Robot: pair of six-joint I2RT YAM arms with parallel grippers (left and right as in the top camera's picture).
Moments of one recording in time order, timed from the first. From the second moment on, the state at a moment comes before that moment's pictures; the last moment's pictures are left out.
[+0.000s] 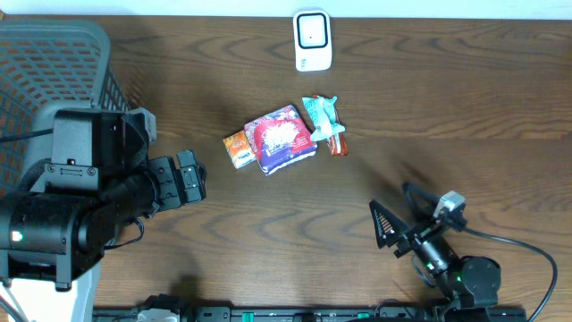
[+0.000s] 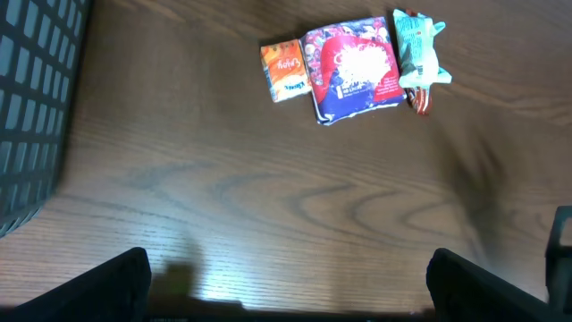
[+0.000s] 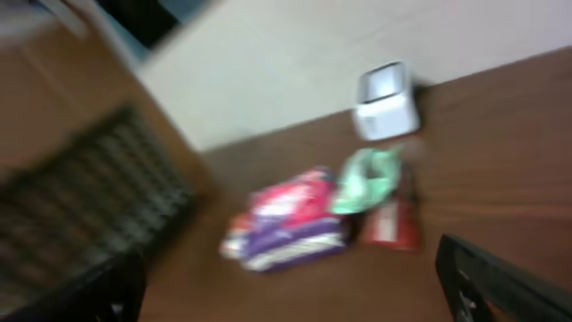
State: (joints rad) left arm -0.11 1.14 1.65 -1.56 0.16 -0.35; right arm 0.09 0.01 0.01 0.05 -0.52 0.61
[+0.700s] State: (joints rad) left arm -0.11 1.14 1.64 -1.56 0.16 -0.35; right arm 0.09 0.30 0.44 -0.03 -0.59 0.53
